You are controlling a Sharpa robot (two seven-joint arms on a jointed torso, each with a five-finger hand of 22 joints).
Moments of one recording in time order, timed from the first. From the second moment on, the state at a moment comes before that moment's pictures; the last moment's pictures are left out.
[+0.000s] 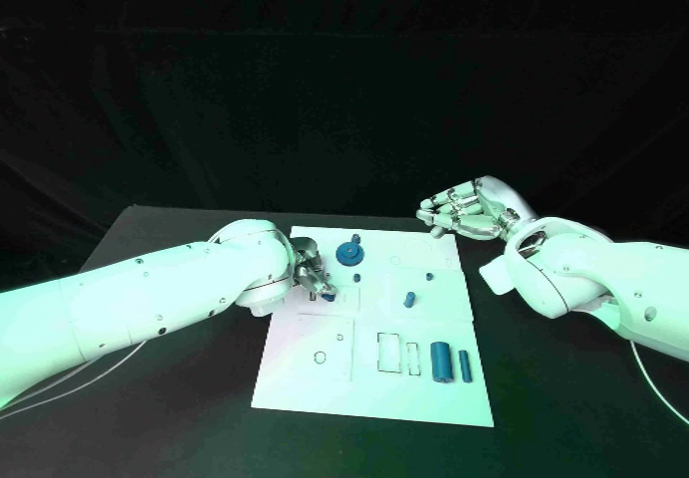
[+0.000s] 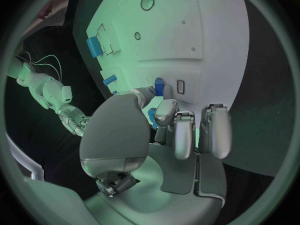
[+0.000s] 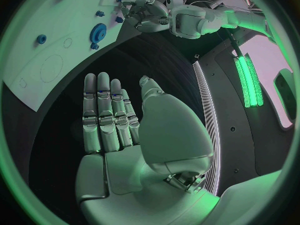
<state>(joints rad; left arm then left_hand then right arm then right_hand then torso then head) 1.25 -0.63 -0.02 1.42 -1.11 0.06 -0.66 1.31 -0.22 0.58 0.26 0.11 0.96 0.06 0.49 0.71 1.37 -0.03 1.15 1.15 1.47 -0.07 1.52 1.31 0.05 1.43 0.04 1.48 1.31 1.32 -0.89 -0.12 1.57 -0.65 -0.54 0.13 1.36 -0.08 0.01 0.23 0.34 1.04 0.18 0.07 0.10 1.21 0.12 0.13 0.16 1.28 0.07 0.11 0.29 0.18 1.04 0.18 0.24 0.55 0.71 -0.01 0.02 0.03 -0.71</state>
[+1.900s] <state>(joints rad) 1.25 -0.61 -0.02 1.39 -1.11 0.08 -0.69 1.17 -0.18 0.31 0.29 0.10 1.04 0.01 0.51 0.74 1.40 -0.05 1.19 1.19 1.47 -0.10 1.52 1.31 0.05 1.46 0.02 1.49 1.31 1.32 -0.89 -0.12 1.57 -0.64 -0.53 0.13 1.35 -0.08 -0.02 0.23 0.34 1.04 0.19 0.07 0.09 1.21 0.12 0.13 0.16 1.27 0.07 0.10 0.29 0.18 1.03 0.18 0.23 0.54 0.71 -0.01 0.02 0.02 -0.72</state>
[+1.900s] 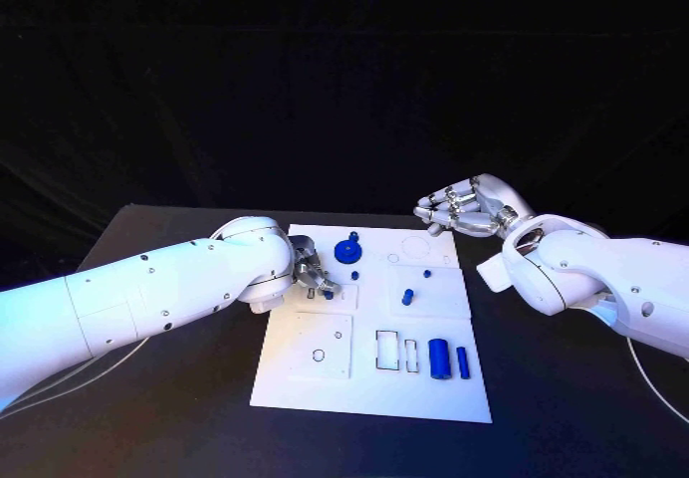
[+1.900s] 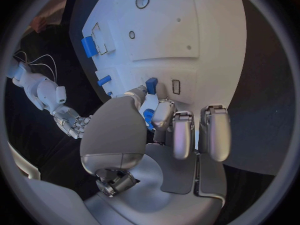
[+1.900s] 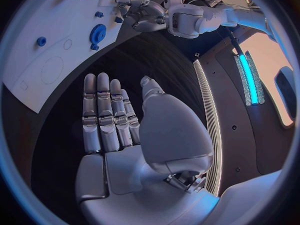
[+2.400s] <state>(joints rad) 1.25 -0.62 -0.02 1.40 -1.11 0.06 -0.69 1.12 -0.13 0.13 0.29 0.10 1.04 0.01 0.51 0.75 1.40 -0.05 1.20 1.20 1.47 -0.10 1.52 1.31 0.05 1.46 0.02 1.50 1.31 1.32 -0.89 -0.12 1.57 -0.65 -0.53 0.13 1.35 -0.08 -0.03 0.23 0.34 1.03 0.19 0.07 0.09 1.20 0.13 0.13 0.16 1.27 0.08 0.09 0.29 0.18 1.03 0.19 0.23 0.53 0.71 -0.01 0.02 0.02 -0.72</state>
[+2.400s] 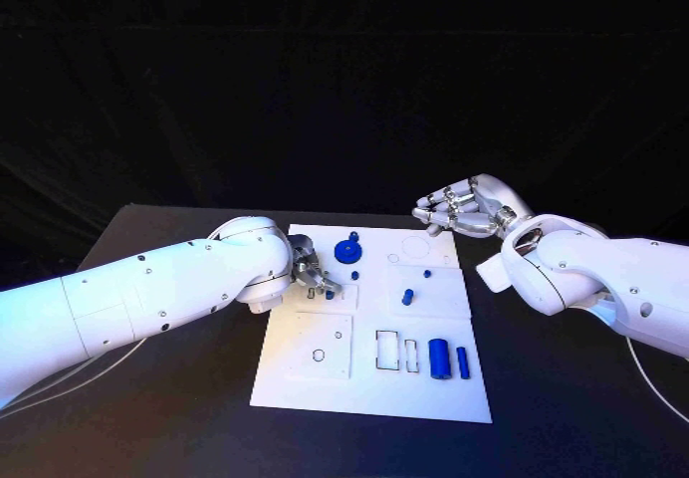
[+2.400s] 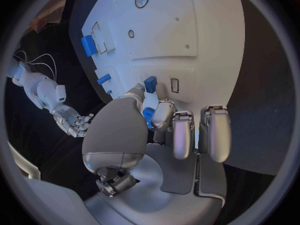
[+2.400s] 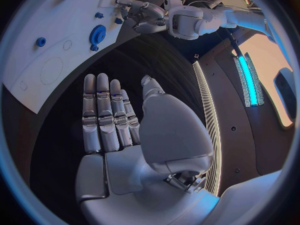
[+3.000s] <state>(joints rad) 1.31 -0.67 0.03 1.39 -1.04 0.03 -0.68 1.20 -0.10 0.04 0.29 0.10 0.98 0.05 0.45 0.72 1.31 -0.02 1.05 1.05 1.47 -0.08 1.52 1.31 0.05 1.41 0.03 1.45 1.31 1.31 -0.89 -0.12 1.57 -0.65 -0.53 0.13 1.35 -0.08 -0.03 0.22 0.34 1.03 0.19 0.07 0.09 1.20 0.13 0.13 0.16 1.26 0.08 0.09 0.29 0.18 1.02 0.19 0.23 0.53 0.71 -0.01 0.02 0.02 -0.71</state>
